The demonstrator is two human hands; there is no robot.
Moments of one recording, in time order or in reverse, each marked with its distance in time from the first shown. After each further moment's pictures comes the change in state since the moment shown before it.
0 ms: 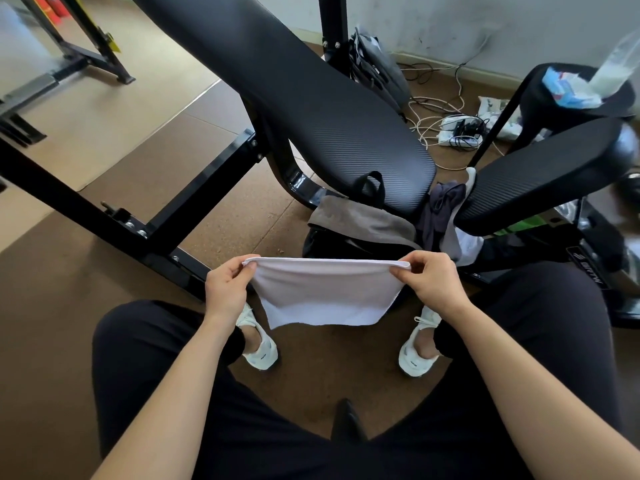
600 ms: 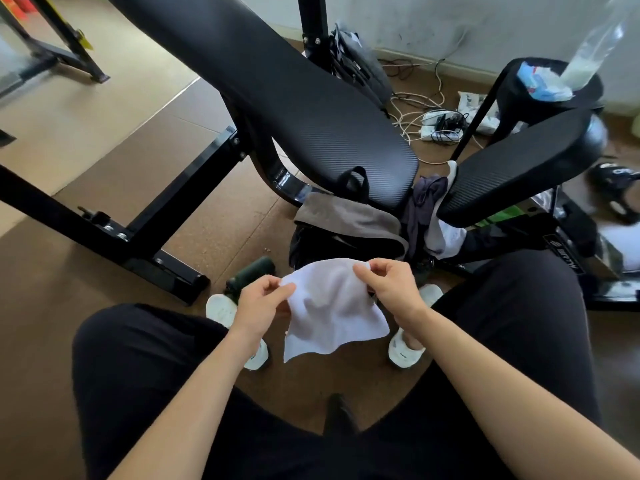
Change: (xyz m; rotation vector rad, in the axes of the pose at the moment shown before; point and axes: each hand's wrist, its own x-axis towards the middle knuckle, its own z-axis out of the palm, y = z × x) left_hand -0.053 0.014 0.045 -0.110 -0.319 -0.250; right_hand -0.023 -0.010 0.043 0.400 -0.075 0.120
